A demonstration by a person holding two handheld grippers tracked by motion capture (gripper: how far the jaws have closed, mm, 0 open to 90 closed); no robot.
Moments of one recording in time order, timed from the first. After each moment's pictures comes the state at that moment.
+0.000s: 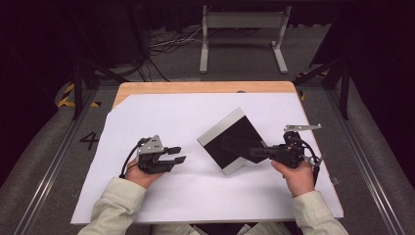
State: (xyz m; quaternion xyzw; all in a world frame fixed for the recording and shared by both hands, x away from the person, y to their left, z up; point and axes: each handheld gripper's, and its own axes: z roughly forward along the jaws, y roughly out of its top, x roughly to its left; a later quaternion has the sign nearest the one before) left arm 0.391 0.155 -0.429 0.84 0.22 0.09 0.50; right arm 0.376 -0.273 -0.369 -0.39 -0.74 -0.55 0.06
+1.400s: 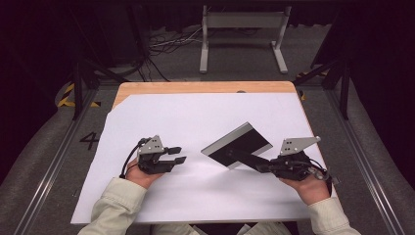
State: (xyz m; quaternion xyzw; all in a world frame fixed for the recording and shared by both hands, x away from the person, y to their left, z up) left arm 0.391 0.154 -0.429 0.84 0.22 0.09 0.50; right arm 0.339 -0.272 -0.364 -0.23 -0.87 -0.42 -0.07
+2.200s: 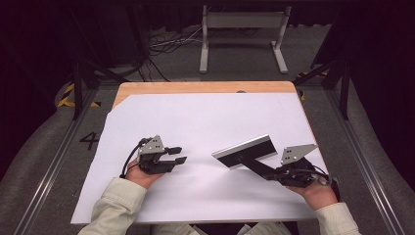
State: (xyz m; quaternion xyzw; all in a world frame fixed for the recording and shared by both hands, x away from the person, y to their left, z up) left arm 0.391 0.153 -0.429 0.84 0.21 0.09 0.49; right arm 0.333 -0.284 -0.381 -0.23 -0.90 -0.36 -0.06
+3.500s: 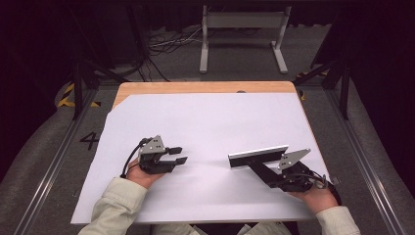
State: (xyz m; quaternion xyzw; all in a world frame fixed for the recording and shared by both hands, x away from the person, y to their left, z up) left arm 0.392 0.152 -0.430 0.84 0.21 0.09 0.49; right arm 0.333 -0.290 -0.408 -0.26 -0.92 -0.29 -0.04
